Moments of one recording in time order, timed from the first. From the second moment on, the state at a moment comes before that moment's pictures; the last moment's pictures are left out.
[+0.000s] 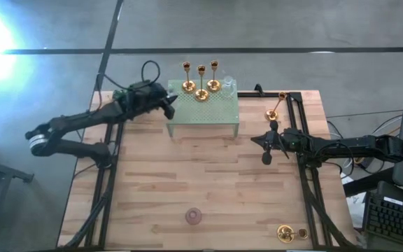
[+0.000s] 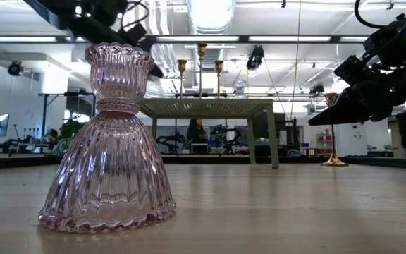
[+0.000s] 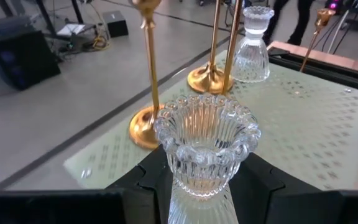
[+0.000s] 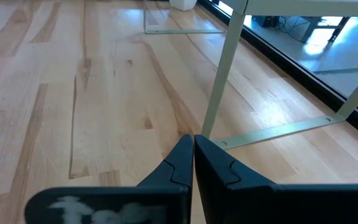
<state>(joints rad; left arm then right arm) 0.55 1.12 0.80 0.02 -0.15 -0.01 -0.23 0.72 0.01 0.35 0.10 -0.05</state>
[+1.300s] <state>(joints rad) 0.68 1.34 0.78 0.28 -0.10 0.01 -0.23 0.72 0.01 0.35 0.10 -0.05</state>
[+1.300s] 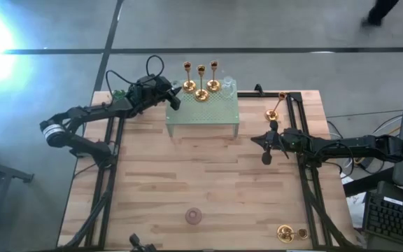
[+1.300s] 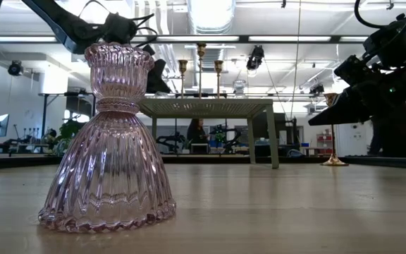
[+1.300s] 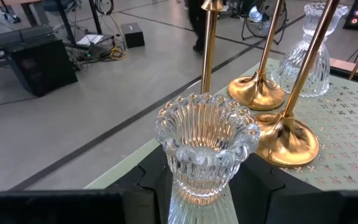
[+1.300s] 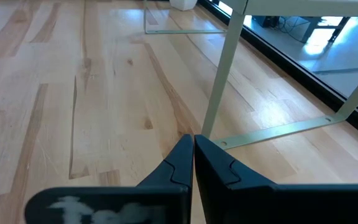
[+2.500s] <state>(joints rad) 0.68 1.33 0.77 0.27 -0.10 0.03 -0.23 0.72 0.01 0.35 0.10 -0.05</state>
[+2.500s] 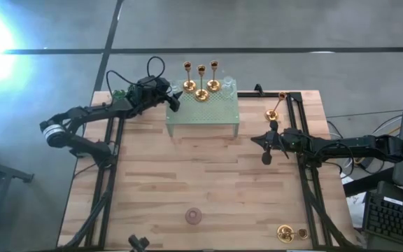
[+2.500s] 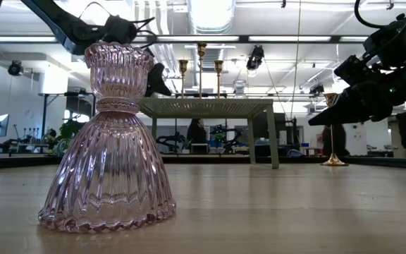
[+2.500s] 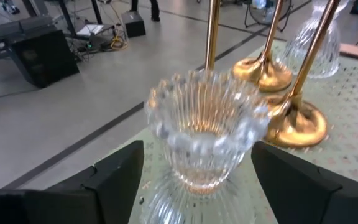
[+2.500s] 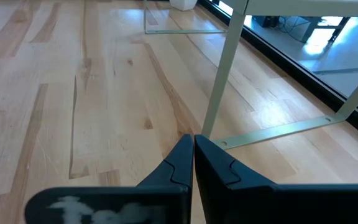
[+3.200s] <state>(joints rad) 0.67 0.97 0.78 -0.25 0.22 -0.14 -0.23 0.72 0.01 0.35 0.10 -0.05</state>
